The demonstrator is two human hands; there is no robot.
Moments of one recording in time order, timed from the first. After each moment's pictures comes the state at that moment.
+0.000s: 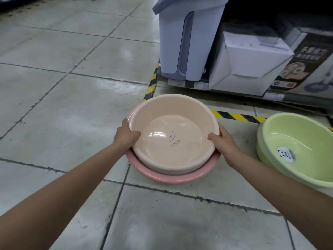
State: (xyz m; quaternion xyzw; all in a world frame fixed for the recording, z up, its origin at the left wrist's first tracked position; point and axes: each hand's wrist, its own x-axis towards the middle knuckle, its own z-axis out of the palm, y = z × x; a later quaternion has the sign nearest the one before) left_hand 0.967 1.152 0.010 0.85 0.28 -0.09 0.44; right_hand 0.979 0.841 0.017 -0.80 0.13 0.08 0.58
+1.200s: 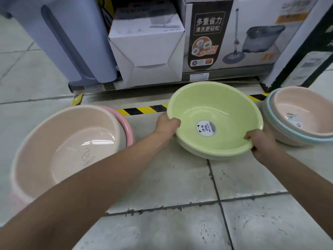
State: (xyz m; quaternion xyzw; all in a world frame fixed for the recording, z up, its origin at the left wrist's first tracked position) left_hand 1.051 0.726 0.011 0.77 0.12 -0.17 0.60; right_hand 0.966 0.469 -0.009 -0.62 0.39 -0.07 0.68
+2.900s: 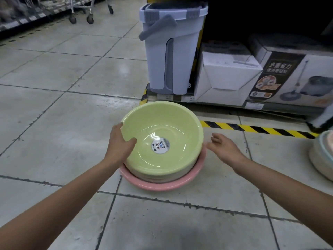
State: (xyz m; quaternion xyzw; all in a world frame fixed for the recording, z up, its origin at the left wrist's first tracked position) left_hand 0.927 1.109 0.072 0.85 0.20 0.05 0.49; right_hand 0.951 0.787 0.068 -0.84 0.11 0.13 0.51
